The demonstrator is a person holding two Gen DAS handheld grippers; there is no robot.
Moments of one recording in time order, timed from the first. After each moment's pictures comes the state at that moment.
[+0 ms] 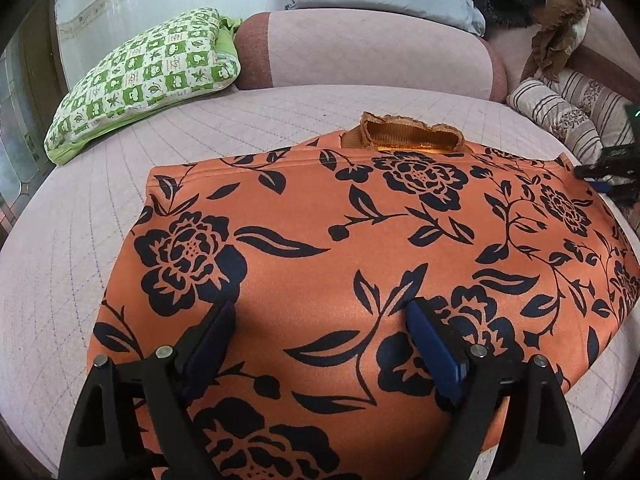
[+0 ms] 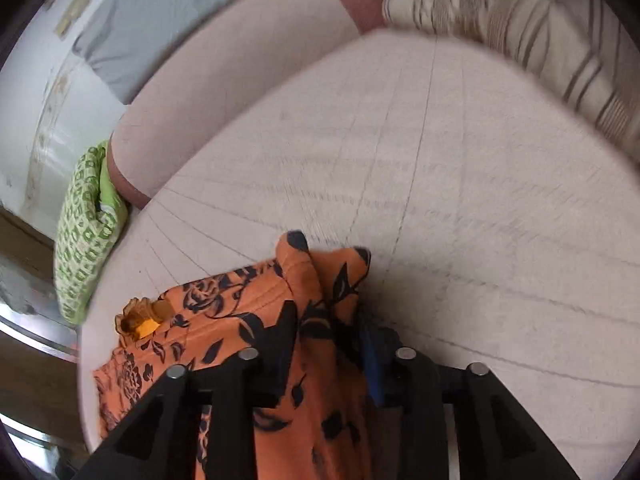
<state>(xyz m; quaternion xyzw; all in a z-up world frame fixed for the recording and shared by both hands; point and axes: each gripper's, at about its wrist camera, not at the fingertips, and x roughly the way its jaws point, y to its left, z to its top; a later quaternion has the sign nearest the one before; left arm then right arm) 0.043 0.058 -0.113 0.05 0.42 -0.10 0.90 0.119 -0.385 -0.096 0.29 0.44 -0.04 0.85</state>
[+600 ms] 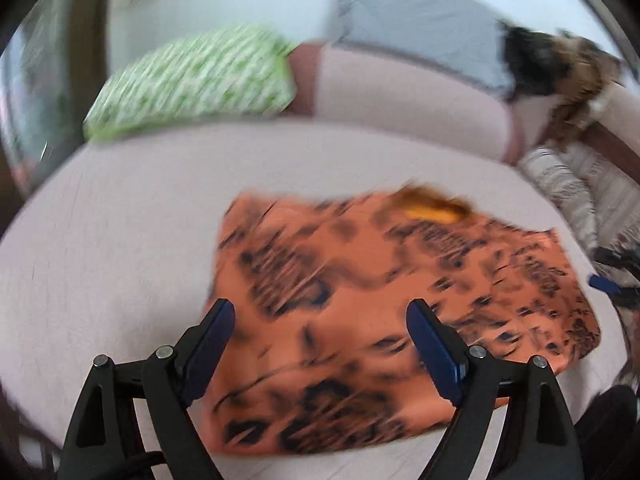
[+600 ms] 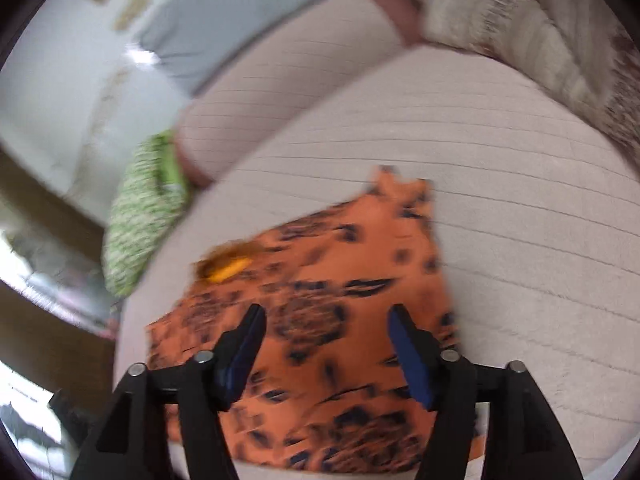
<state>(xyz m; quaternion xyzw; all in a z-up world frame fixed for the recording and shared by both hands) 0.024 0.136 -0.064 -0.04 0.43 -0.06 0.90 0.032 -0.350 -0.059 0.33 0.40 0.07 0.85</state>
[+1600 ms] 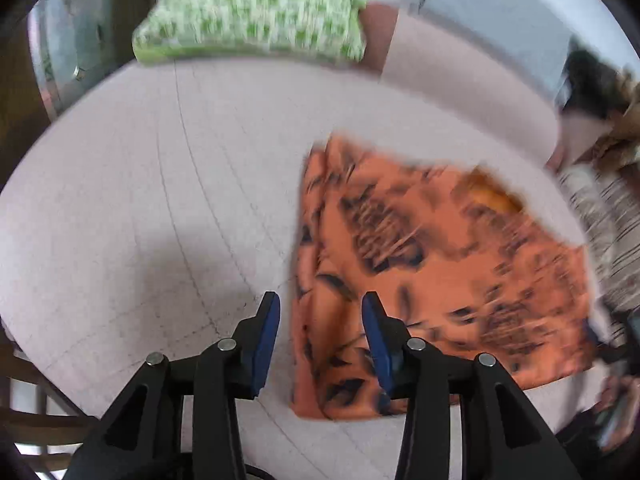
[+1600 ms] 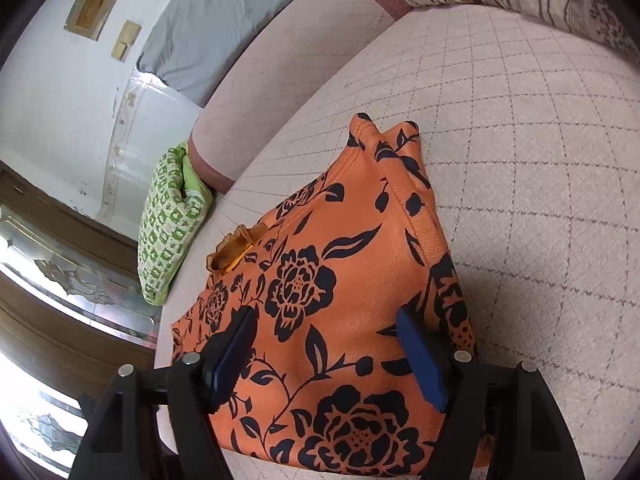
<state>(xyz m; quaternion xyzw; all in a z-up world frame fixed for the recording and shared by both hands) 0.044 0.197 -0.093 -0.10 0.52 0.00 0.85 0.026 -0.350 -0.124 0.41 0.38 0.10 0.82</state>
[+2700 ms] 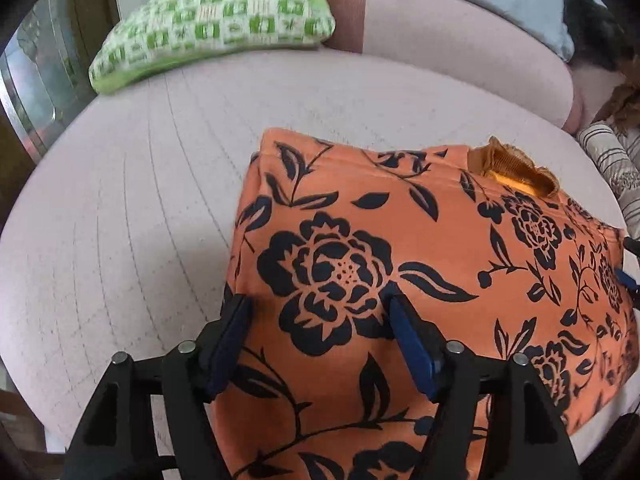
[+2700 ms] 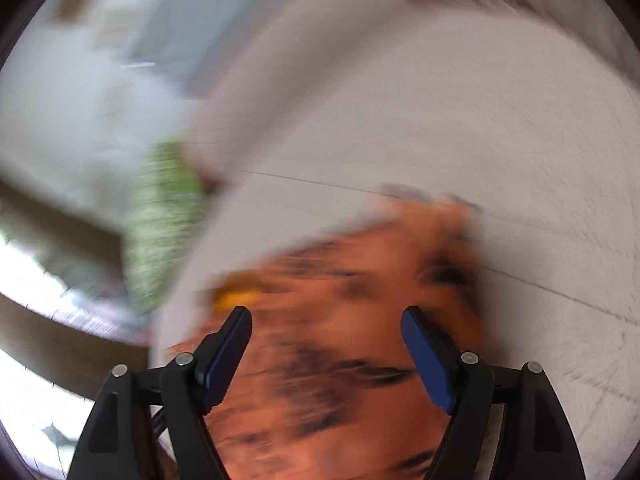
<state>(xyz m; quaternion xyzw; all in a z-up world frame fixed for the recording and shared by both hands) 0.102 0.134 -0.108 -0.02 0.49 0.00 0.87 0.123 -0.374 -0.132 0.41 0.45 0.09 0.79</state>
